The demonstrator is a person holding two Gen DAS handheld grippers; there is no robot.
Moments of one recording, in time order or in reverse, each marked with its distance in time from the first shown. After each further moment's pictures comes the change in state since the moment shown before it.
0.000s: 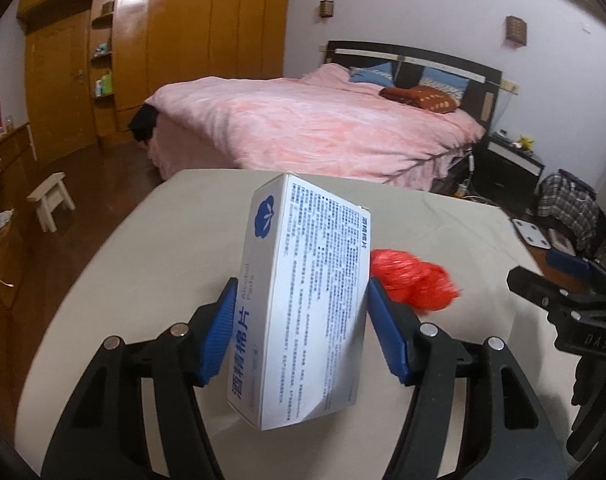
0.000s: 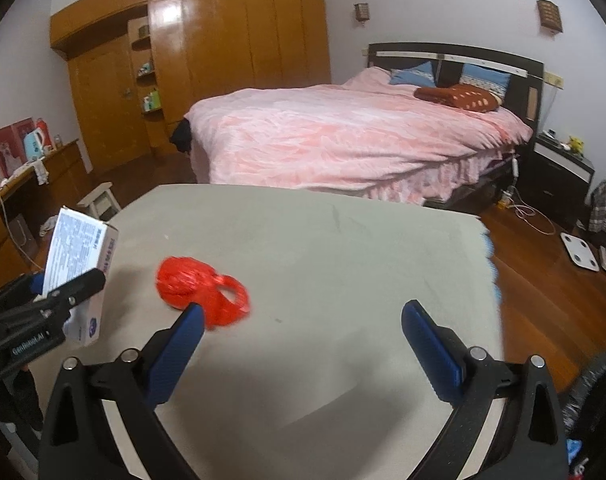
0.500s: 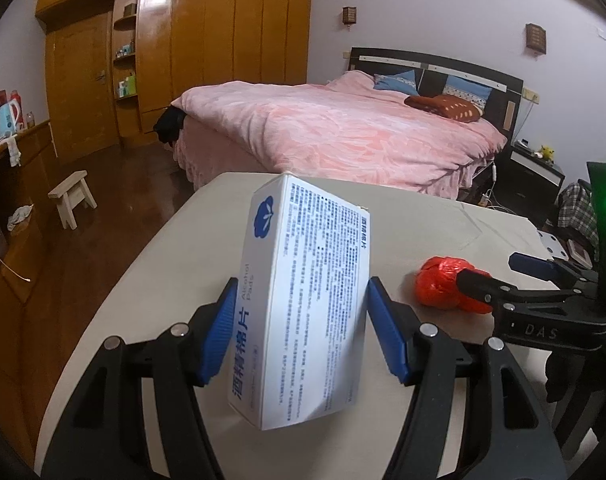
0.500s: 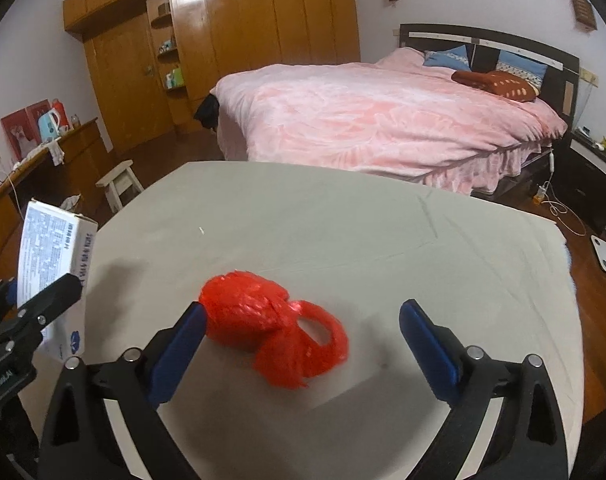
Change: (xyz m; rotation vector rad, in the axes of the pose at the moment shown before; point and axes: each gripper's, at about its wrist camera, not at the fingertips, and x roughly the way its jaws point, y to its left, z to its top) left arm -0.004 0.041 0.004 -0.029 -0.022 0.064; right arm 0.065 0.051 0.011 -0.033 0.092 0.076
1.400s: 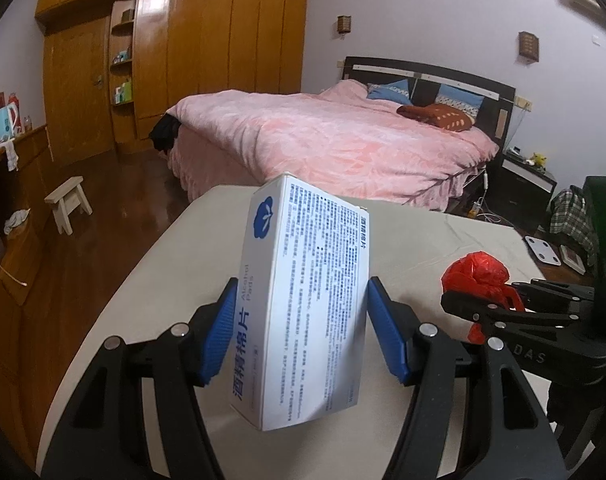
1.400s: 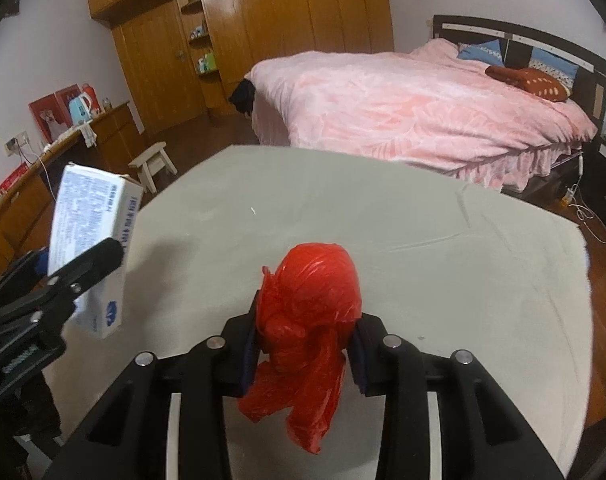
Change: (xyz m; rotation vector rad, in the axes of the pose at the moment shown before) left arm -0.019 -0.010 0.005 0.006 -0.039 -0.035; right arm -0.037 0.007 -0.005 -0.039 0.042 0.111
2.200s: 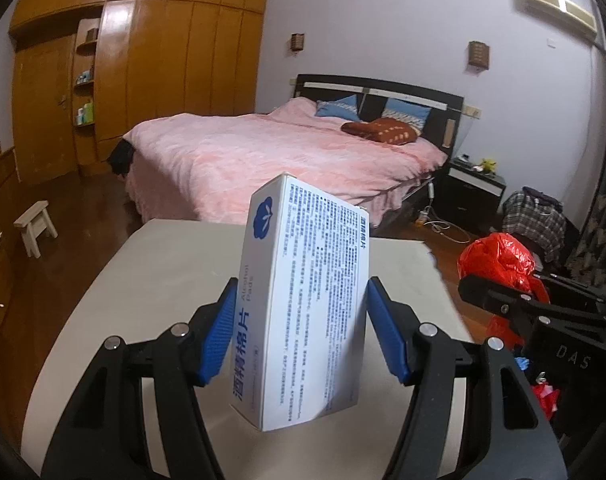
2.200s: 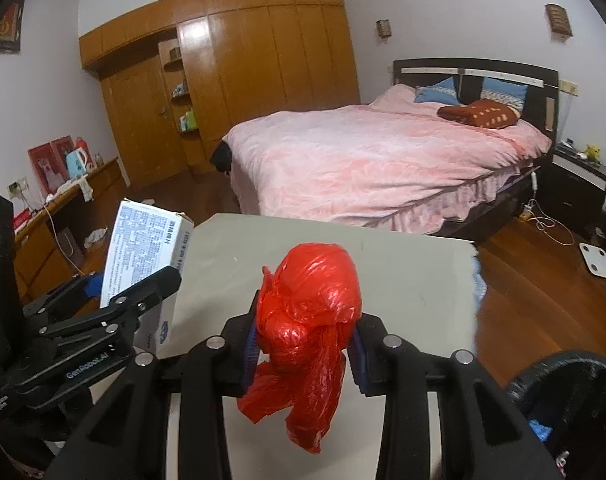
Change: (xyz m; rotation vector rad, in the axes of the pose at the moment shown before) left arm -0.086 -0.110 0.011 0.046 -0.059 -0.153; right arm -0.165 -0.044 -0.021 0.072 -0.198 -0.075
